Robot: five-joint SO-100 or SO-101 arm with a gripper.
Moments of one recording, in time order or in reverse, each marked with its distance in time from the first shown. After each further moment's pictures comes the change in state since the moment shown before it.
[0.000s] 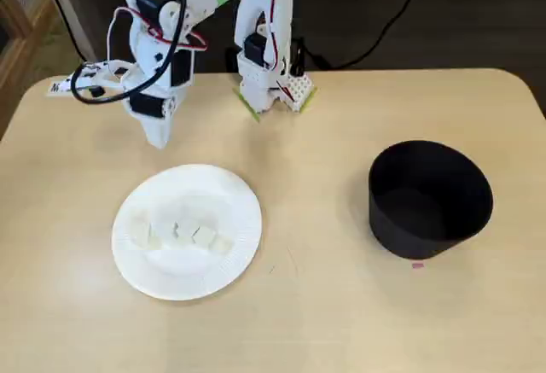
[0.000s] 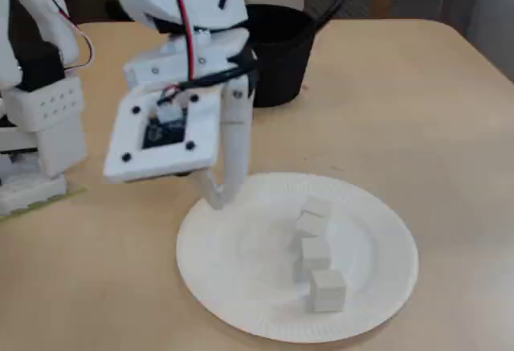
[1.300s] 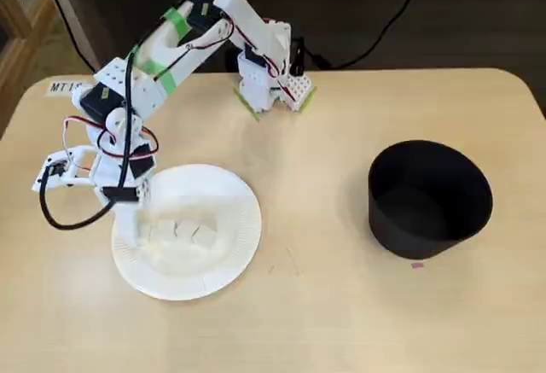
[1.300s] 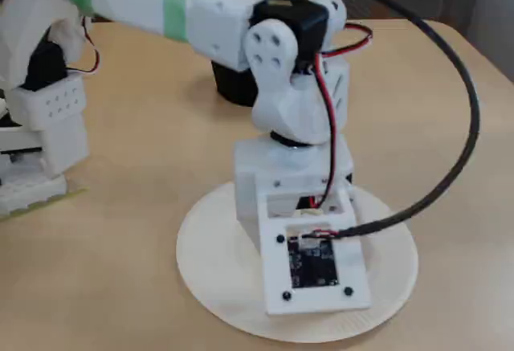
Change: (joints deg) arm -4.6 -39.7 -33.6 6.6 -3.5
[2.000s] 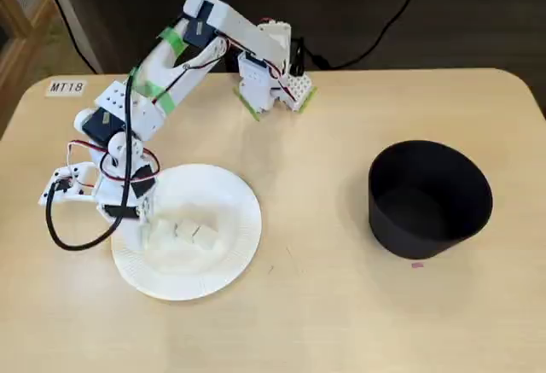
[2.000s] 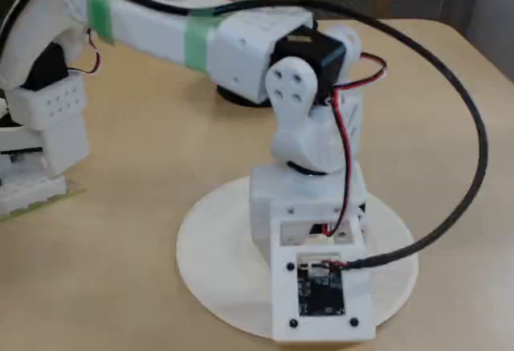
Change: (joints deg) arm -0.4 -8.0 -7.1 -1.4 4.5
